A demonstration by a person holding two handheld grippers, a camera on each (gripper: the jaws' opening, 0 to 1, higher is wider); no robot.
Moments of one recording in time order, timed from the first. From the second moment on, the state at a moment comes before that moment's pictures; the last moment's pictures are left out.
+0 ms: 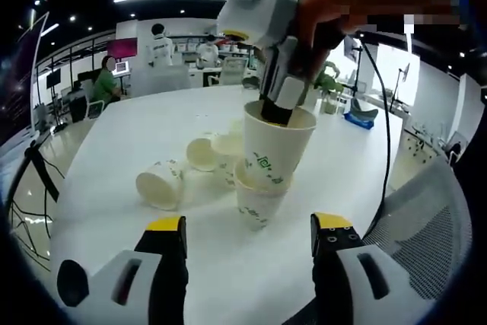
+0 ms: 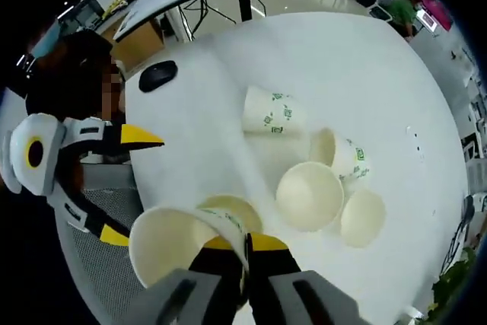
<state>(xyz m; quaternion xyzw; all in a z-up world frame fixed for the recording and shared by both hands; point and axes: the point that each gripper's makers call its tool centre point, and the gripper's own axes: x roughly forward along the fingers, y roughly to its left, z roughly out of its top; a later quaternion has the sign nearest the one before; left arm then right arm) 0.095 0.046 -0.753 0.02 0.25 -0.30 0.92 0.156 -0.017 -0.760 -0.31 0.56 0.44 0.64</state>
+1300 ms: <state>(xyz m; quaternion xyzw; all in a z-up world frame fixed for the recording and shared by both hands) 0.094 0.048 -0.754 0.02 0.25 -0.29 0.92 0.157 -0.018 -0.759 -0.31 0.56 0.44 0.63</state>
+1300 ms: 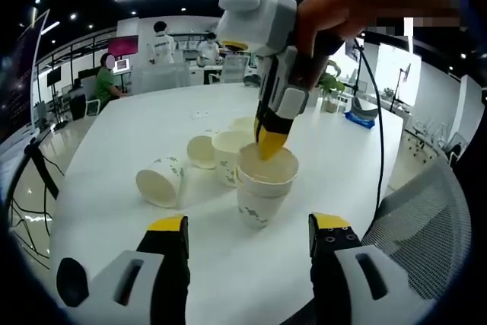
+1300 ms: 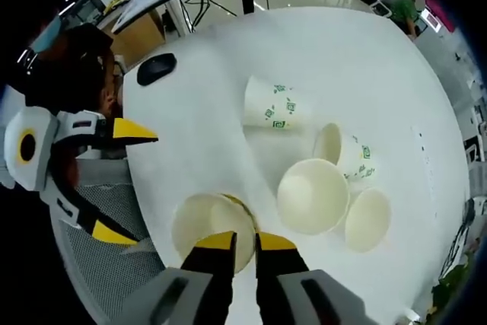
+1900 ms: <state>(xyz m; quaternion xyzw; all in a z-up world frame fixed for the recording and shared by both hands) 0.094 0.048 -0.754 0.02 0.25 -0.29 0.92 0.195 -0.033 -0.743 -0.29 0.55 0.41 0.67</state>
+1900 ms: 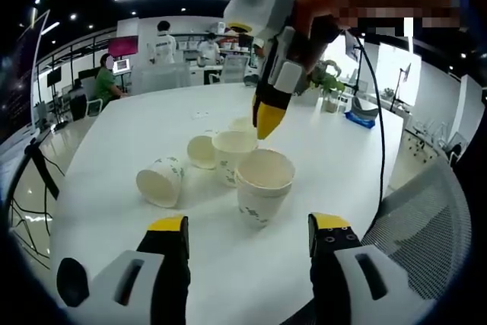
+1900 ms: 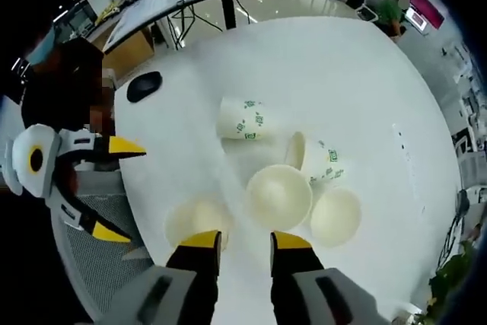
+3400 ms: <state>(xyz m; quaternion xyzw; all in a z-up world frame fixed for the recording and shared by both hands) 0.097 0.053 -0.756 0.01 0.26 -0.28 0.92 0.221 -0.040 -0.794 -0.14 0.62 0.32 0.70</state>
